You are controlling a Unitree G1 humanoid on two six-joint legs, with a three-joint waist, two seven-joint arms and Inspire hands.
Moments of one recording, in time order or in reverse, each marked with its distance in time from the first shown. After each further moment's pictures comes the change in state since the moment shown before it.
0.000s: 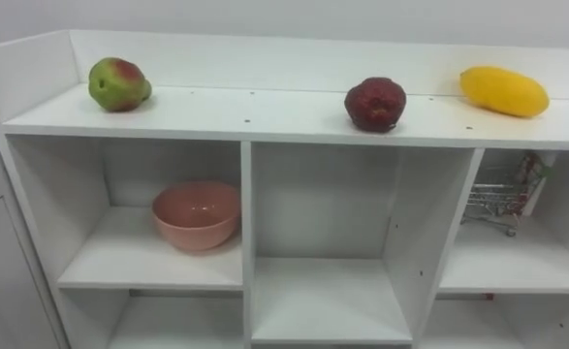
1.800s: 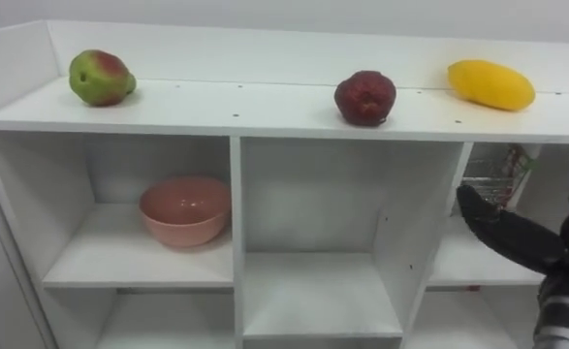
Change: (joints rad) left arm 0.044 0.018 0.013 -0.058 -0.008 -0.082 0.065; right arm -0.289 -0.103 -0.290 -1.342 -0.050 -0.109 -0.533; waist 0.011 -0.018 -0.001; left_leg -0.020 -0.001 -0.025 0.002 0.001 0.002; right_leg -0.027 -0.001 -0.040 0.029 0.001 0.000
